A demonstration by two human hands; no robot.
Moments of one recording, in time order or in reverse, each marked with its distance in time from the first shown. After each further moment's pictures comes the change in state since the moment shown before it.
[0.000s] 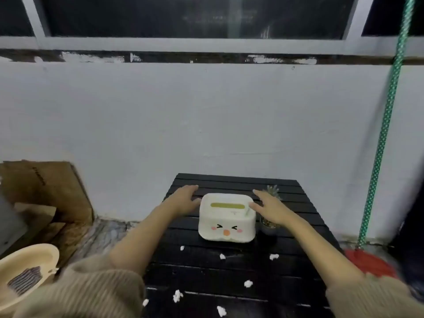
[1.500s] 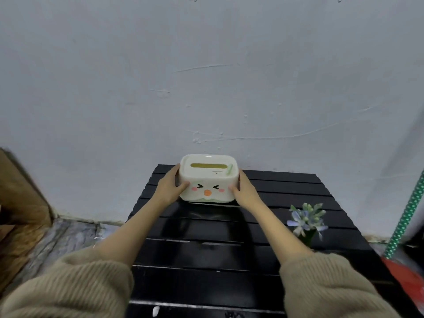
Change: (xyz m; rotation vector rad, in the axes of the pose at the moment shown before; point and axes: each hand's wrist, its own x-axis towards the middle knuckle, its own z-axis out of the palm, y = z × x) left_hand 0.193 -0.086 0.052 -0.465 0.271 0.047; right_hand 0.221 0.043 0.075 0.374 0.203 0.002
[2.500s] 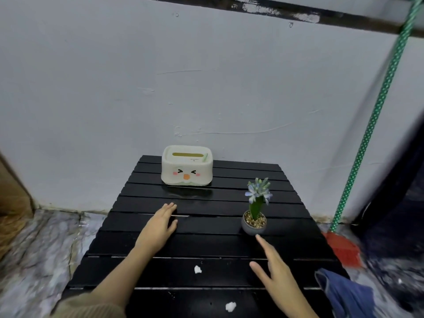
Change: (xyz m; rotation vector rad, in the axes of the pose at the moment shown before) left_hand -0.142 -0.014 0.047 0.355 -0.137 0.009; right_hand -0.276 0.029 -0.062 -0.171 -0.018 0.097
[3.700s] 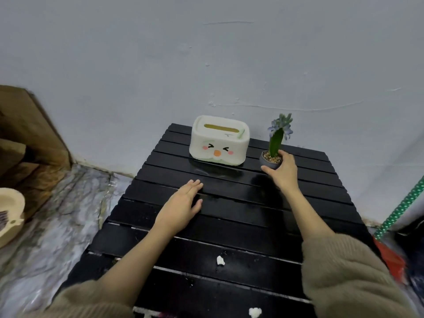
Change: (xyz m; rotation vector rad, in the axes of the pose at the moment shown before) left_hand 0.003 -0.006 0.007 0.016 0.059 0.018; right_hand 0.239 -0.011 0.008 -0.014 0.303 -0.026
